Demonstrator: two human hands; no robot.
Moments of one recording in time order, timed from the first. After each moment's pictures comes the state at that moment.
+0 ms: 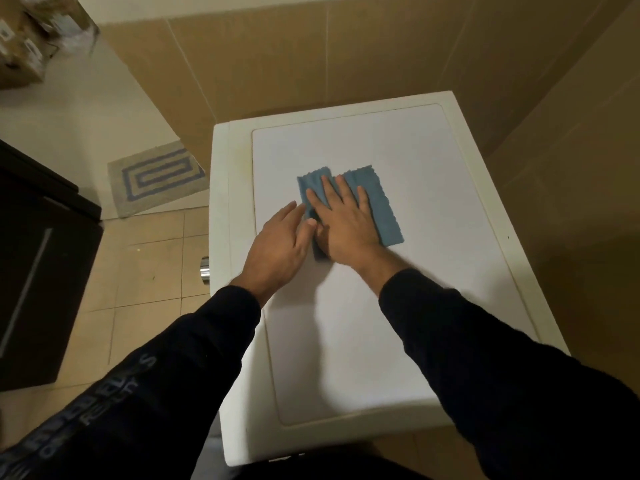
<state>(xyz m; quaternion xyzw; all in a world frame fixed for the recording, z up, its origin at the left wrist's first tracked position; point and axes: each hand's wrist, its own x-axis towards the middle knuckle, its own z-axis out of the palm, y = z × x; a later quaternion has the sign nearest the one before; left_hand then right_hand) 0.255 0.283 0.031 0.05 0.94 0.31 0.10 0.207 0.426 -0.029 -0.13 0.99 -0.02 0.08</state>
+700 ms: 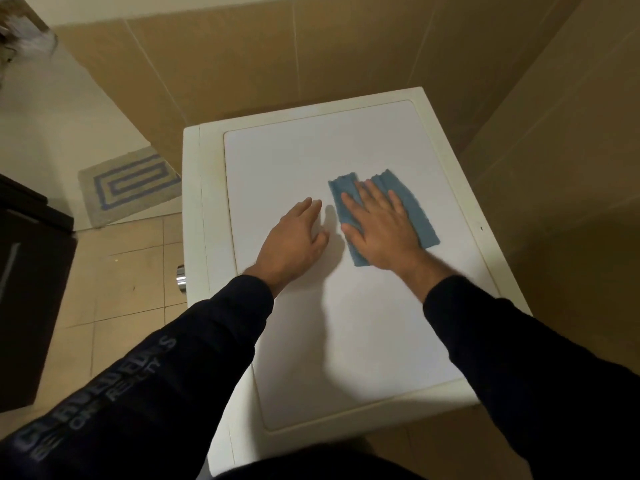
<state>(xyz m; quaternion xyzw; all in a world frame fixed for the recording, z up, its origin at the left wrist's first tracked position) 0.241 0.327 0.032 0.12 0.94 0.27 0.14 0.228 0.519 -0.021 -0.11 0.99 -0.02 0.06</state>
